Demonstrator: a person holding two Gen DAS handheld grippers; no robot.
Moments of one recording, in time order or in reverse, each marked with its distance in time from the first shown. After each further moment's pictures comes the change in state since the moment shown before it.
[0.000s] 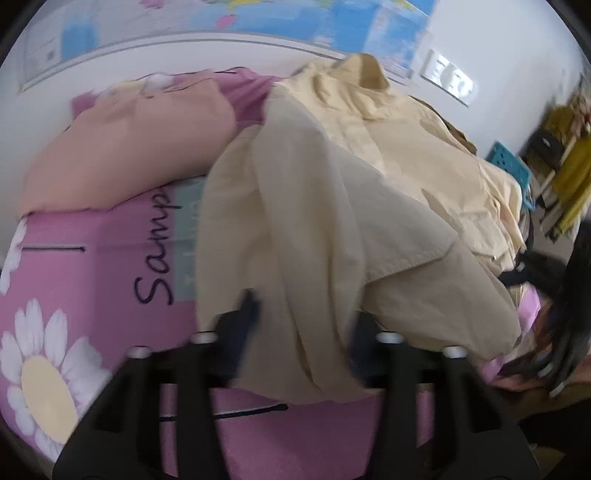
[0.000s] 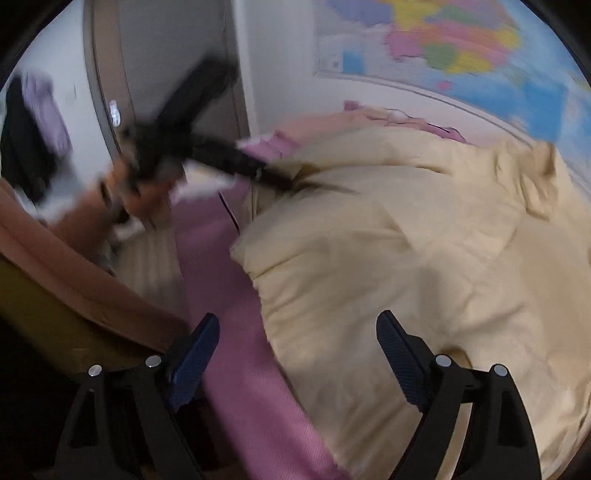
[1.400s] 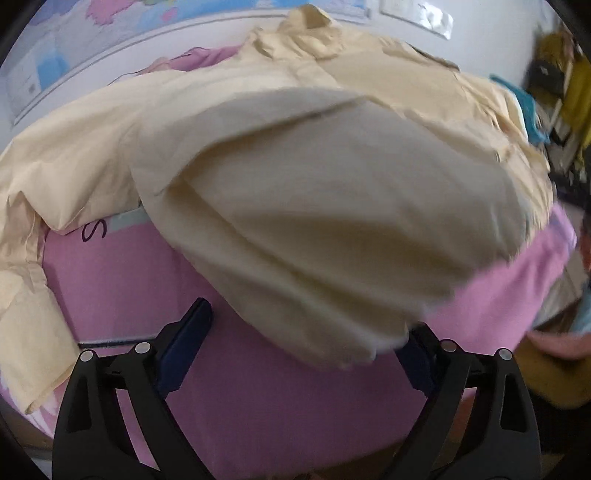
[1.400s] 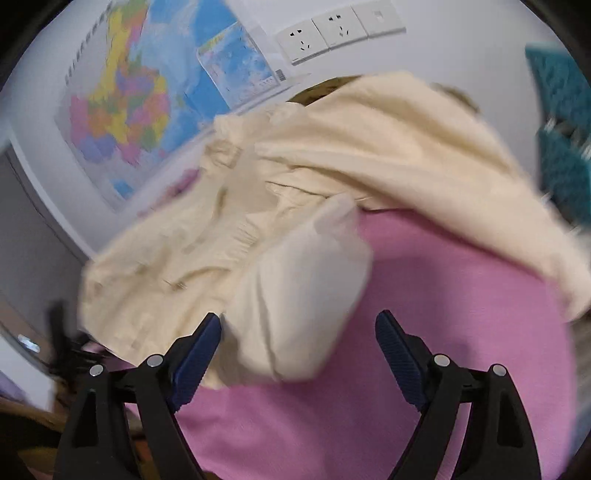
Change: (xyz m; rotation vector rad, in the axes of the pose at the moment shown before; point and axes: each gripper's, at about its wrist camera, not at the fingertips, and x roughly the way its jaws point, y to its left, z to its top) left arm 0.040 -0.090 -0.066 0.152 0.031 0.123; right arm -0.148 -0.153 -0.230 0.920 -0.327 -0.193
